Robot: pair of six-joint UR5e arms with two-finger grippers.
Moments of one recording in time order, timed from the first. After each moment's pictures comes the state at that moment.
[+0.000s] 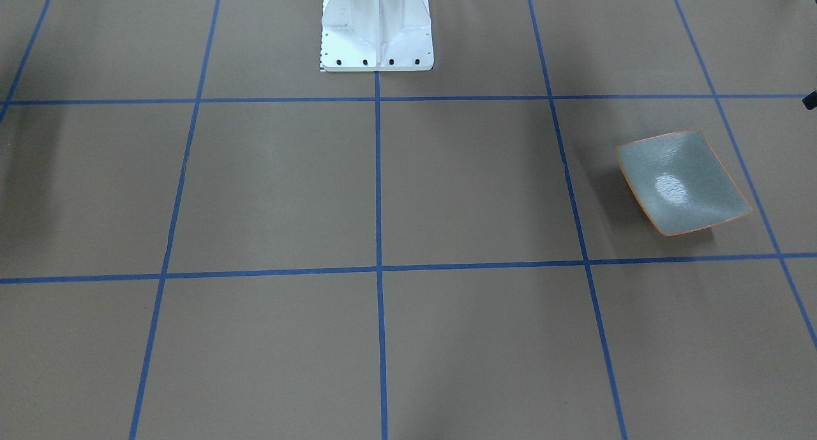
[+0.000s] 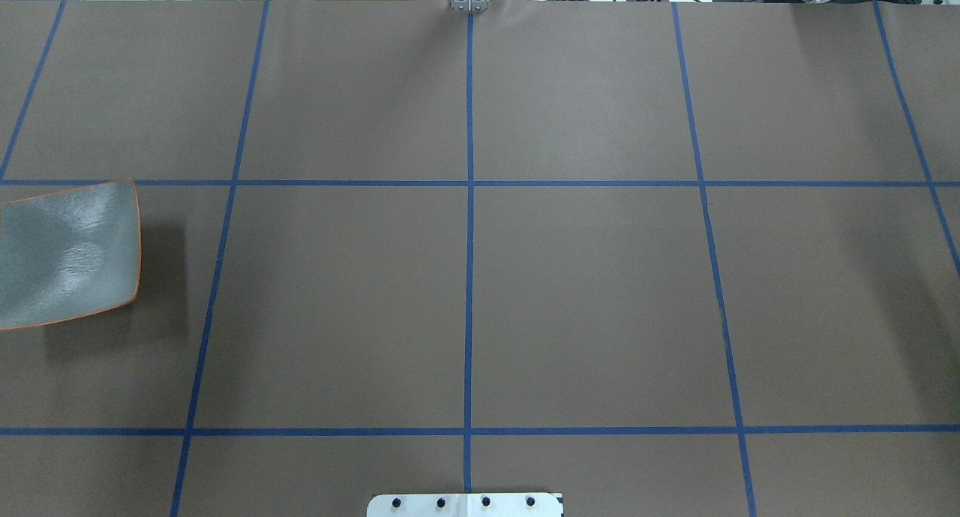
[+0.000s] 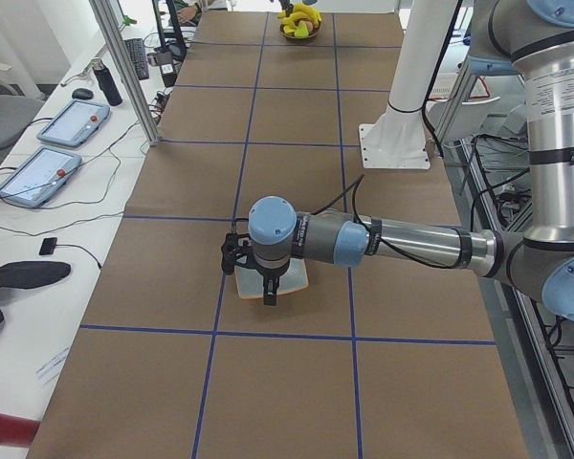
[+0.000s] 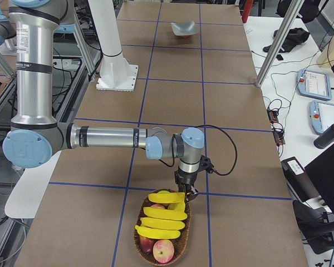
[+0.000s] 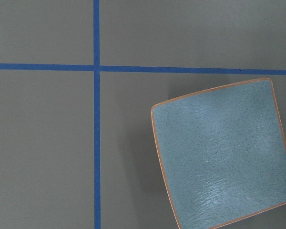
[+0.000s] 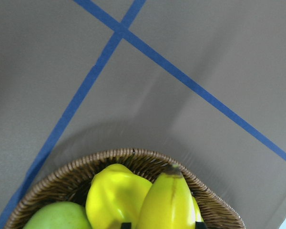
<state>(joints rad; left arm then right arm) -1.54 -1.39 -1.87 -1.61 -2.51 -0.13 1.39 -1.64 1.66 -1.55 1.99 -0.36</state>
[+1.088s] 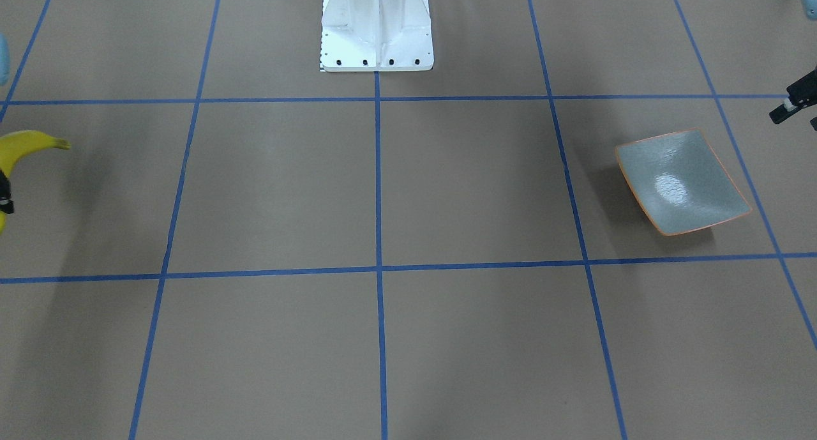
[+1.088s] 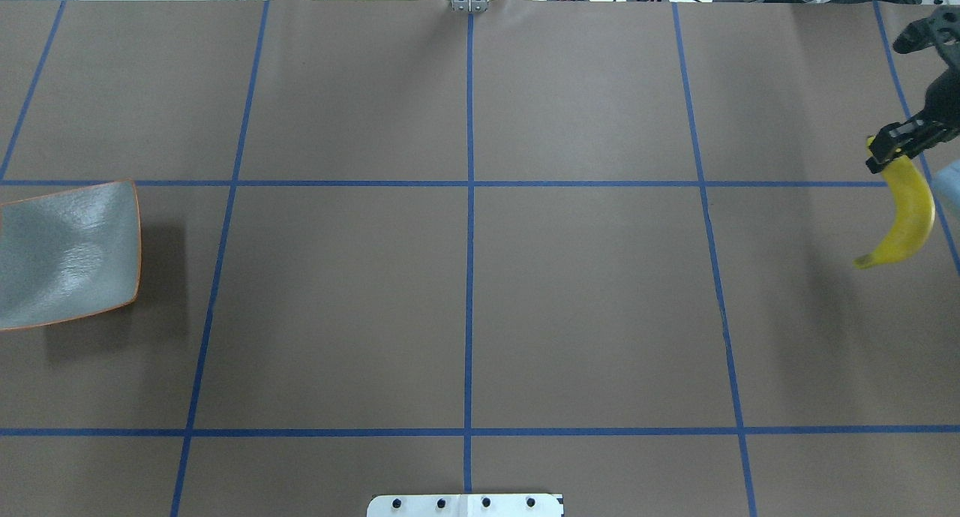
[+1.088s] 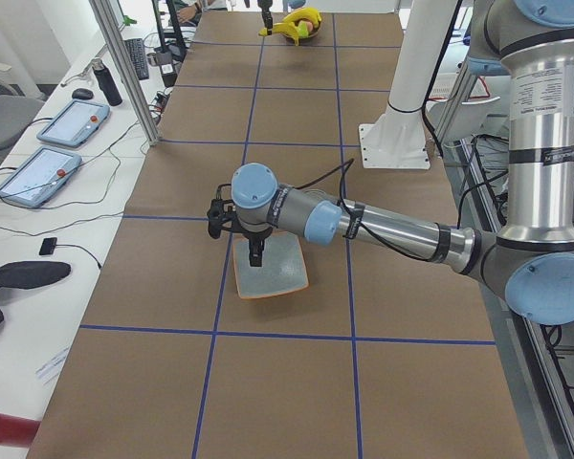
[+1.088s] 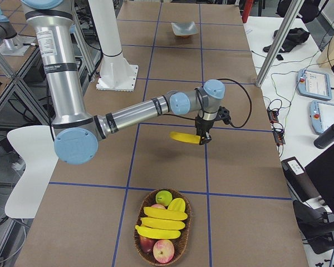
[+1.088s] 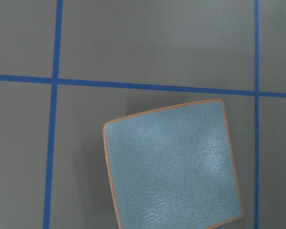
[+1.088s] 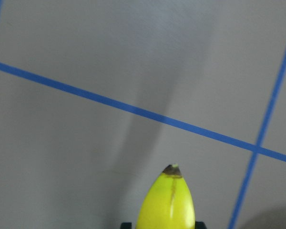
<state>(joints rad) -1.44 -1.53 -1.88 -1.70 -2.58 -0.39 1.17 -1.33 1.76 -1.69 2.25 0.19</state>
